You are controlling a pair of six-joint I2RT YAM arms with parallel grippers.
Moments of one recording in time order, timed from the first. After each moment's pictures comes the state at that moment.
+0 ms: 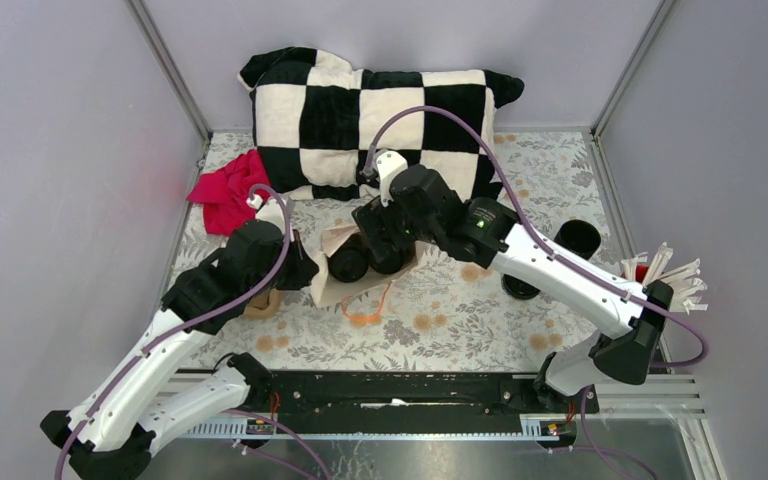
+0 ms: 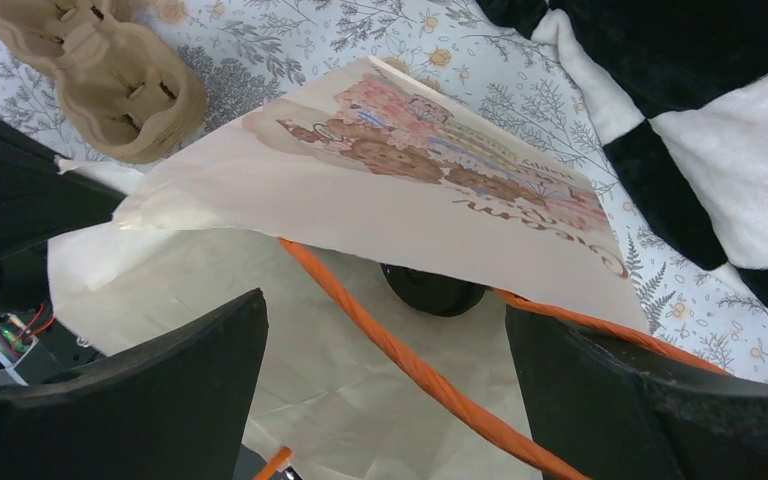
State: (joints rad) left arm -0.65 0.79 1.02 -0.88 -0.11 -0.59; right arm 0.98 1.50 1.58 -0.70 0.17 0.16
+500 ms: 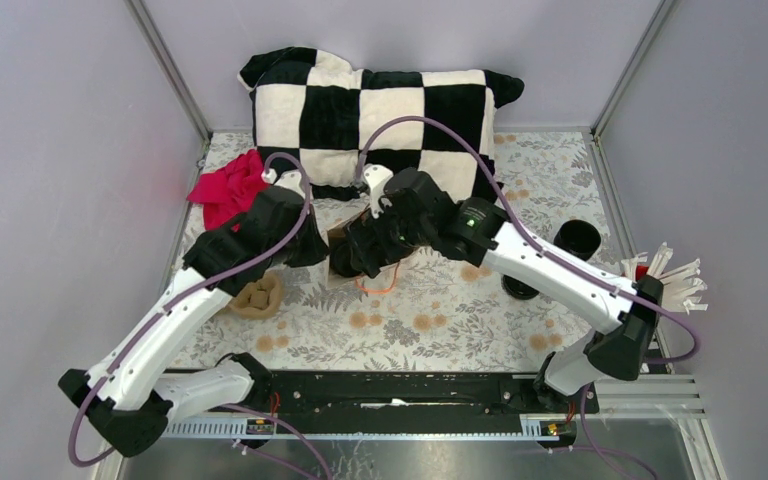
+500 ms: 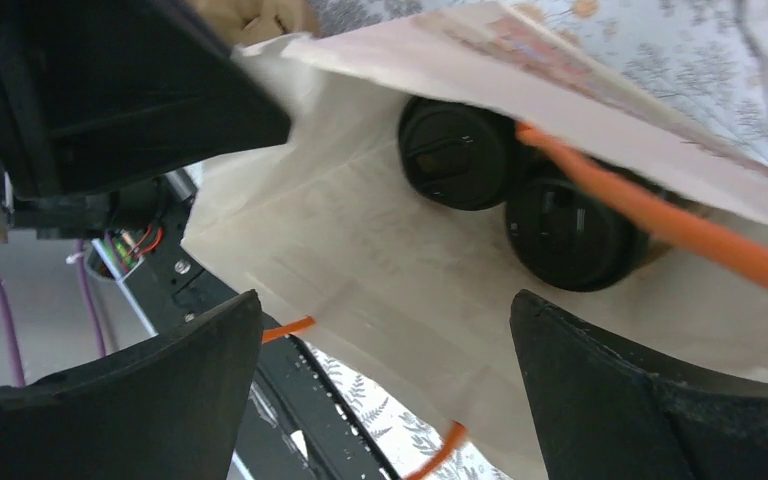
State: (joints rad) left arm -0.65 1.01 1.22 -0.95 -0.12 -0.65; right arm 0.98 1.51 1.56 -0.72 -0.05 0.21
